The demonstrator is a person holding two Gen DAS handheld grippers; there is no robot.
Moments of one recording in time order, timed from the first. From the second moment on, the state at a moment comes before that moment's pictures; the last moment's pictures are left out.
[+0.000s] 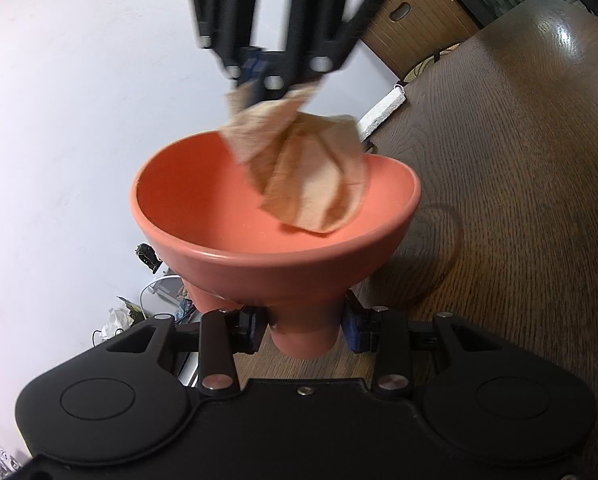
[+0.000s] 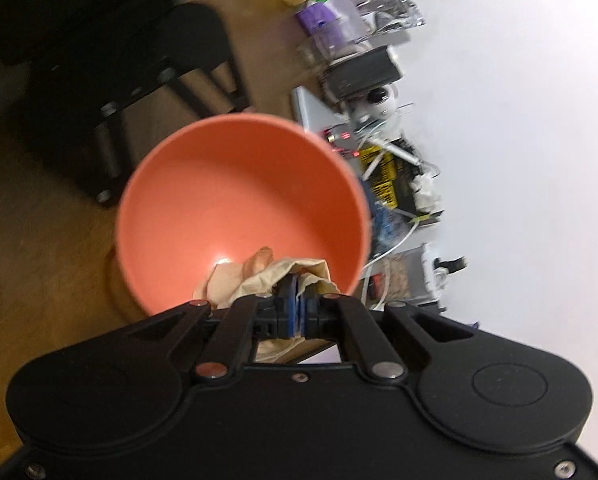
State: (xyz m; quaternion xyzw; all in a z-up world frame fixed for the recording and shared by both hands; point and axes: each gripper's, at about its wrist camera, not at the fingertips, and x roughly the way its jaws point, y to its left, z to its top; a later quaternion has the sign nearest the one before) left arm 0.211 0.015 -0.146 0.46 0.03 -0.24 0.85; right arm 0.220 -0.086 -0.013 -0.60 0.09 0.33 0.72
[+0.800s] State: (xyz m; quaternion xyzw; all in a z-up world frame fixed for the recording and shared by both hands) left arm 0.207 0.010 -0.145 0.46 0.03 -0.24 0.85; right arm 0.199 -0.044 0.005 -0.60 0.00 0.36 0.71
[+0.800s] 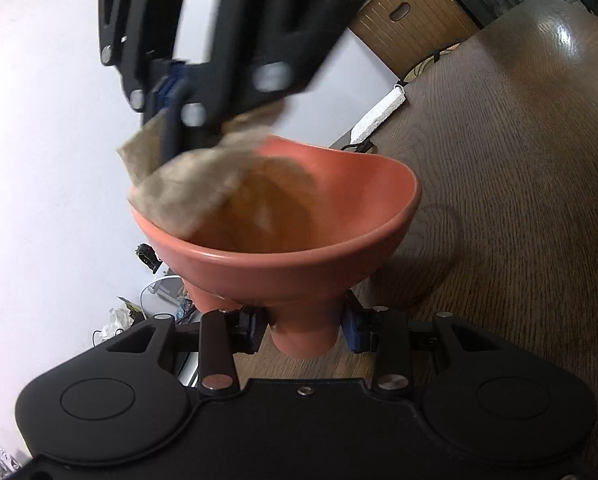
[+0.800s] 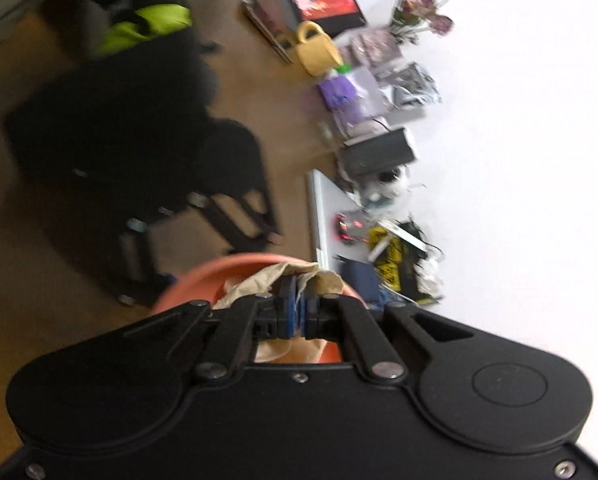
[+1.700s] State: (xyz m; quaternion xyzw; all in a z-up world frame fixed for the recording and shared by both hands) left arm 0.193 0.003 -0.150 0.46 0.03 -0.24 0.85; right arm 0.162 -0.068 -0.039 -0.60 0.07 0.41 0.68
